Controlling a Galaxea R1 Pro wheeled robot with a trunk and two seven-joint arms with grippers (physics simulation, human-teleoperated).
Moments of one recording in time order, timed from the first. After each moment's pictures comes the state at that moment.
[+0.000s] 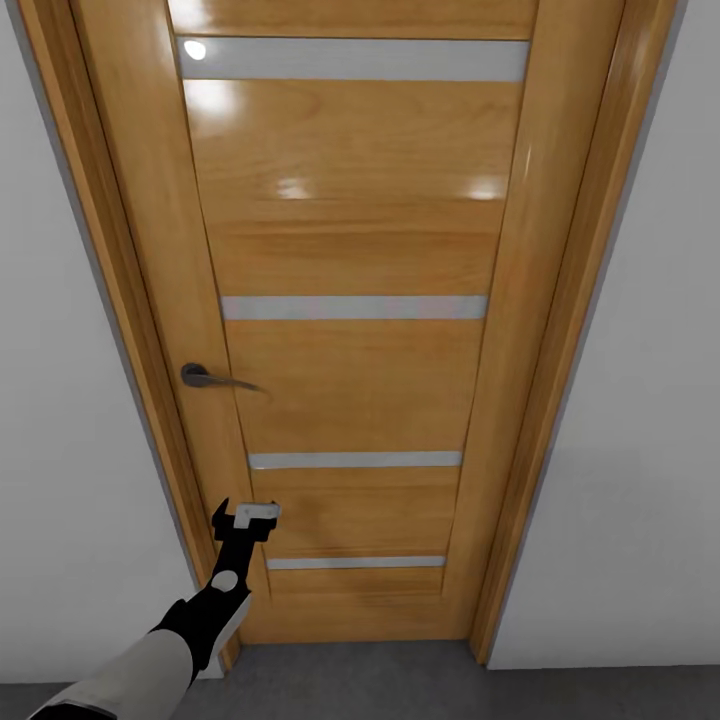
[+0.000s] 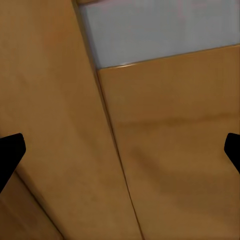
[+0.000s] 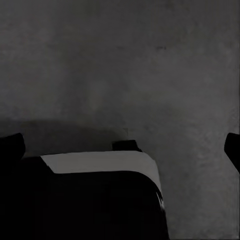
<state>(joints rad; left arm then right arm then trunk) -0.68 -0.01 -0.20 -0.35 -0.06 -0.40 0.32 -0.01 0.03 -0.04 -0.06 -0.02 -0.46 -0.09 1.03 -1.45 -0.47</state>
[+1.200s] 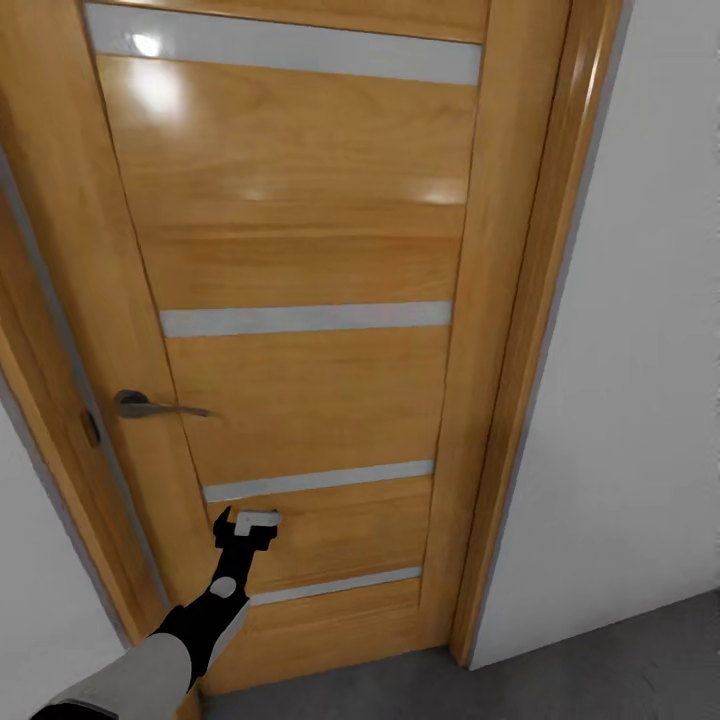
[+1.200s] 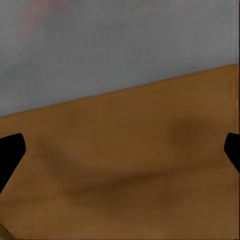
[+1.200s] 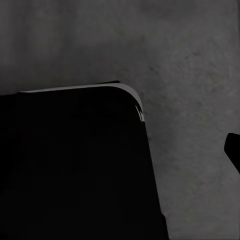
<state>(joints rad) -0.68 -0.01 -0.20 -0.31 -0.04 -0.40 0.29 0.12 0.03 -0.06 -0.06 -0.06 -0.47 -0.10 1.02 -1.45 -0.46</state>
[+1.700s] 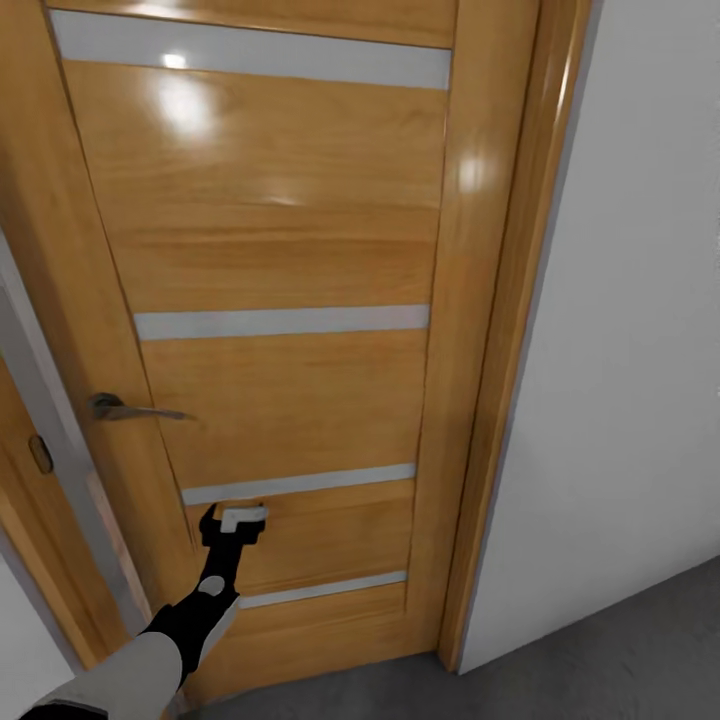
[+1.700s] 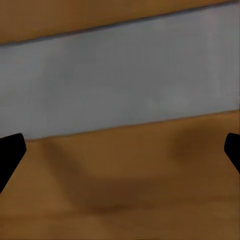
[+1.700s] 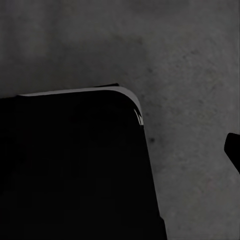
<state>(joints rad) -0.68 0.01 -0.17 -0.31 -0.02 -0.45 0.30 0.12 0.02 -0.06 -0.06 -0.06 -0.47 -0.10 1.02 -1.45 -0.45</state>
